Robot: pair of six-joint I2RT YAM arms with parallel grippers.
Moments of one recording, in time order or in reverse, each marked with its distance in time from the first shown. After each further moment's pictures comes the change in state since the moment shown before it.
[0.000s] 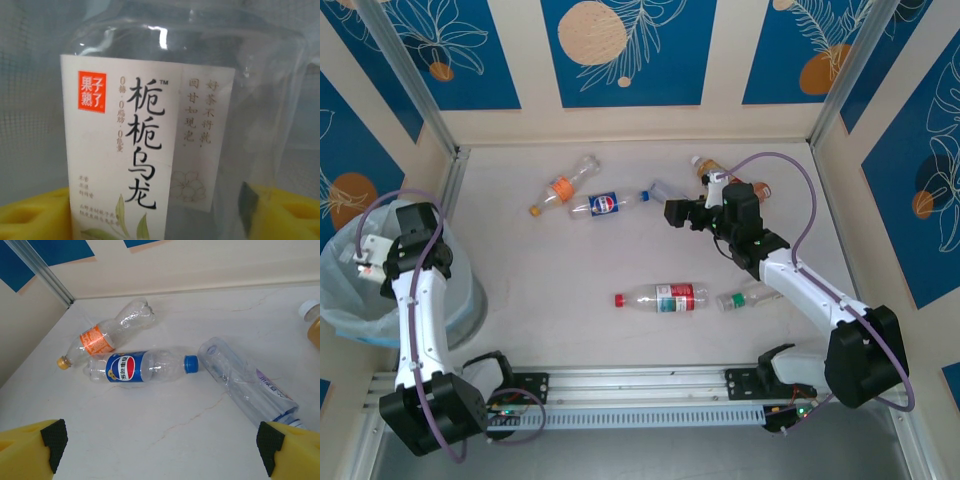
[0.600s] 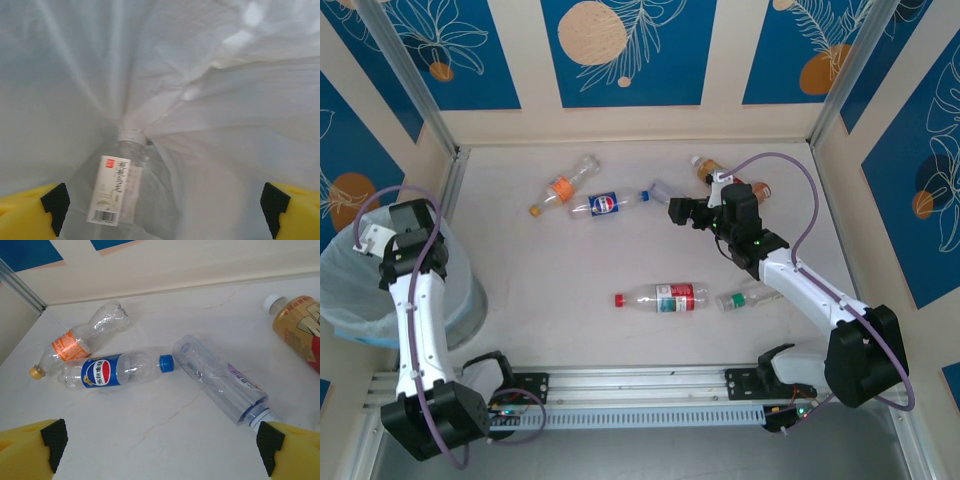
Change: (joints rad) left arm 0.002 -0.037 0.040 0.050 0.193 0.121; right arm 0.003 0.002 0.000 -0.029 0.113 0.034
